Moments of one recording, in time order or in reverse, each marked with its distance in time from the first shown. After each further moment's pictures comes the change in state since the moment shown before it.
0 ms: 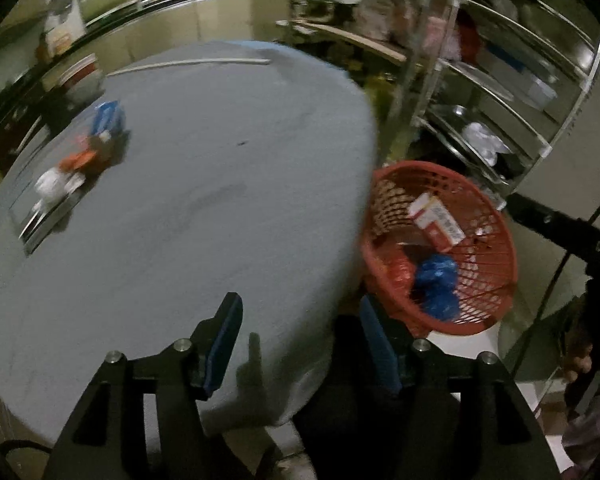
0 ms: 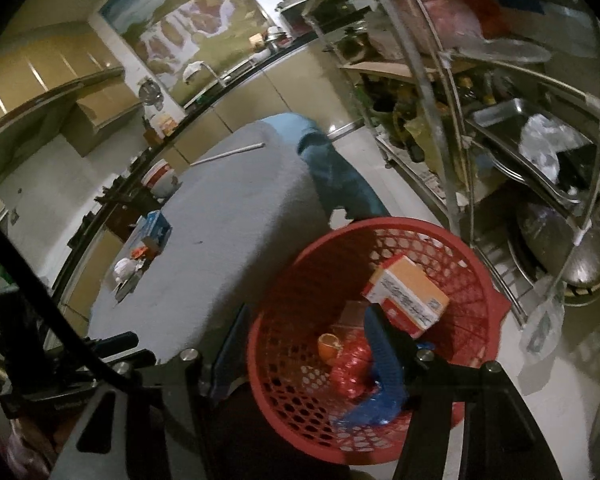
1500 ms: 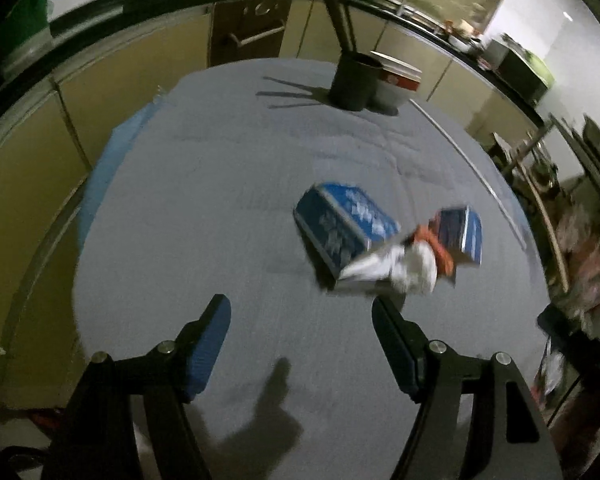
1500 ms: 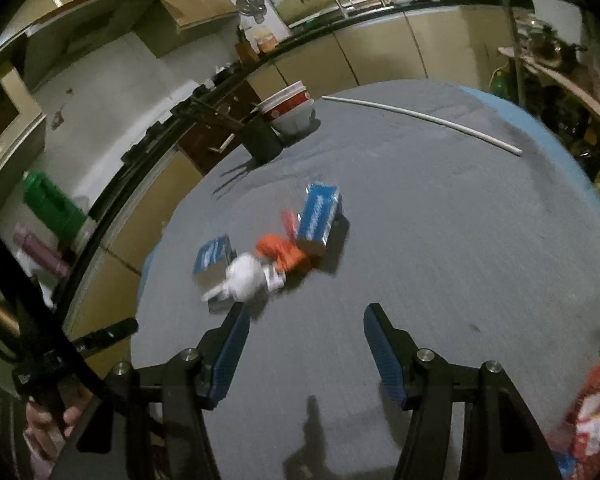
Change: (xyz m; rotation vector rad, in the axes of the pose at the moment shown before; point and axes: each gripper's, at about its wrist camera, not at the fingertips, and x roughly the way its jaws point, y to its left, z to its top) left arm -0.063 0.341 0.014 -0.762 -0.082 0.174; right arm 0.190 0.293 0.075 -0.267 0.250 0.192
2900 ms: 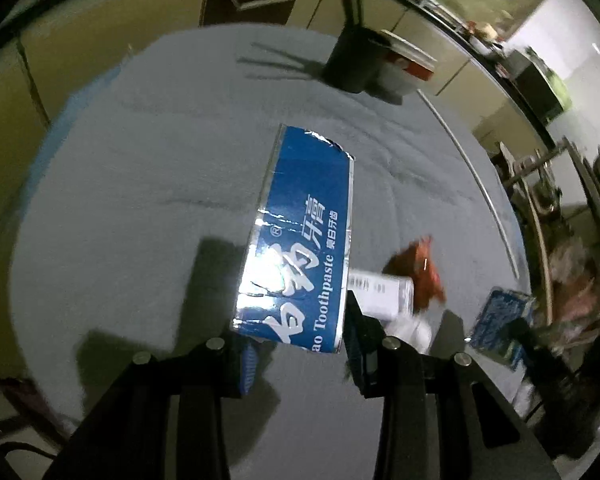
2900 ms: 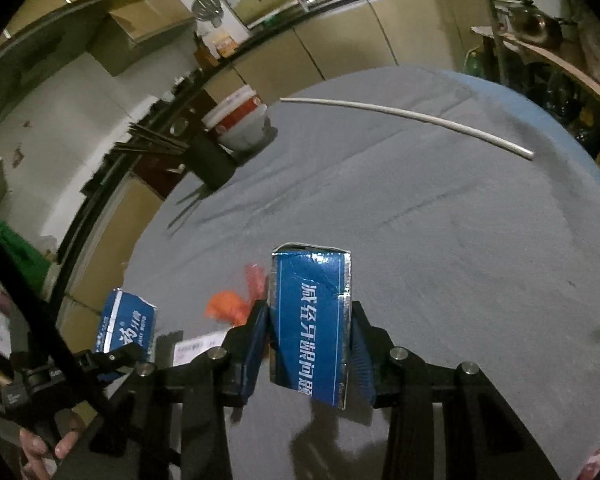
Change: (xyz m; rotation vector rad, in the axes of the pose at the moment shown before) left arm 0.037 -0.028 0.006 -0.084 0.072 -0.035; right arm 0.059 -0.040 0.046 0.096 -0.004 -0.060
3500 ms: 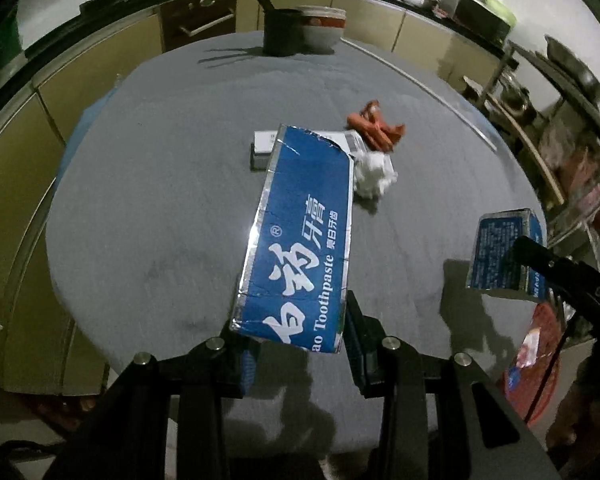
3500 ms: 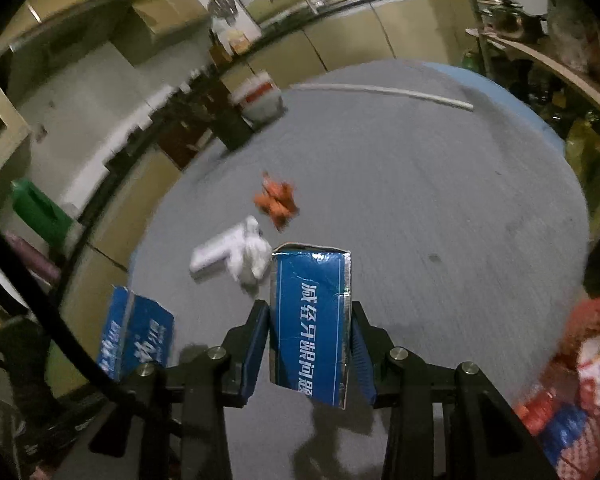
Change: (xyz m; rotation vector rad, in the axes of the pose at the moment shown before) left arm -0.030 -0.034 -0.140 0.281 -0.037 0.085; right arm -0.085 -0.003 -0.107 -0.038 0.019 -0.025
